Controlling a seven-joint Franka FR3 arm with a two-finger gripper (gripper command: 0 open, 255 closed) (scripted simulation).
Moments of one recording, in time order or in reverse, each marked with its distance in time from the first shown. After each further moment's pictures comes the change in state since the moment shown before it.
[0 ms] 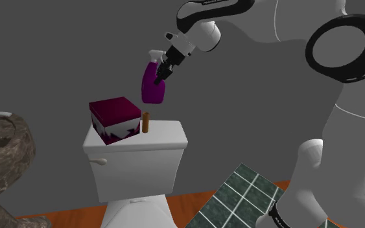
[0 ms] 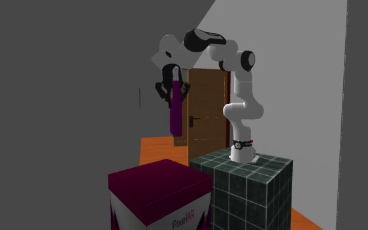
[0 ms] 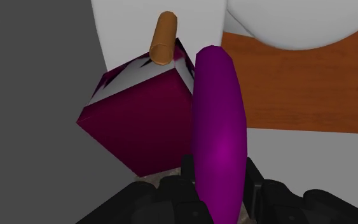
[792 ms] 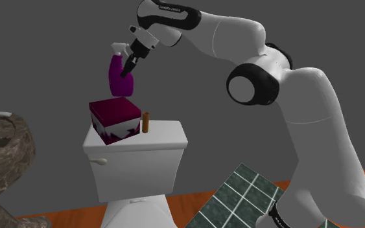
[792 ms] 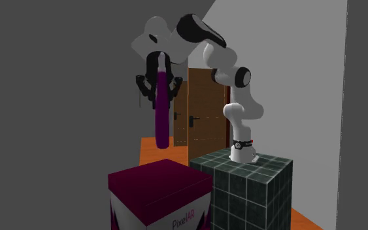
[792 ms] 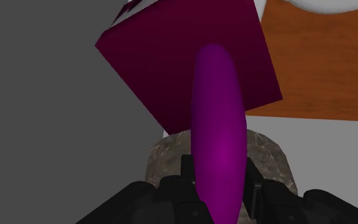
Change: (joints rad) arm -0.110 0.527 0.080 0.746 0.122 -0.181 0.194
